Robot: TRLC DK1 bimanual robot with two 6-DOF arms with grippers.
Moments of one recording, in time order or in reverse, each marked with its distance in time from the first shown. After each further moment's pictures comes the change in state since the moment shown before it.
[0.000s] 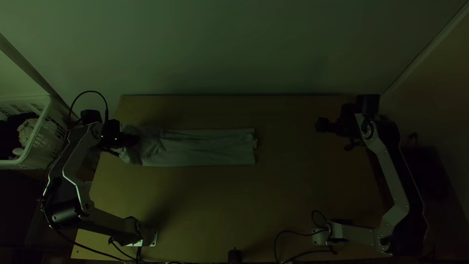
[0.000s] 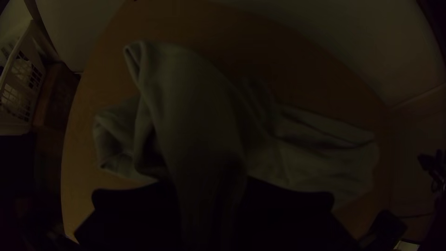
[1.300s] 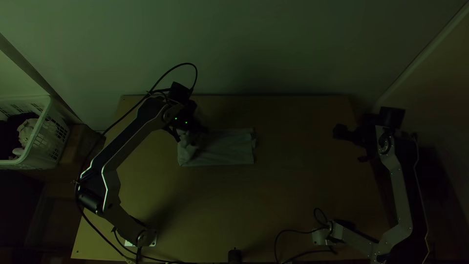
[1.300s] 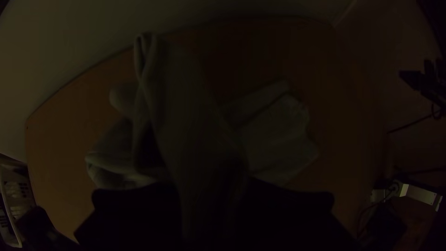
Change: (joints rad) left arm -0.816 0.161 0.490 -0.240 -0.233 -0.248; right arm -0.177 -0.152 -0.121 0.030 0.000 -0.053
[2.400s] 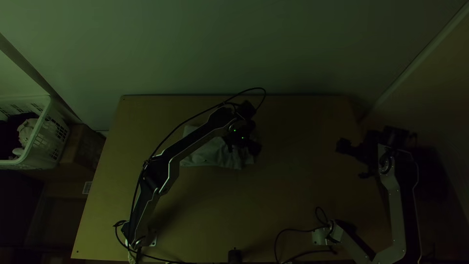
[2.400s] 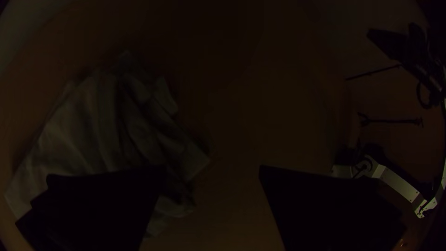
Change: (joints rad) left arm -0.348 0.473 0.498 -0.149 0.222 -0.134; right arm -0.076 -0.172 -0.190 0.019 0.000 0.000
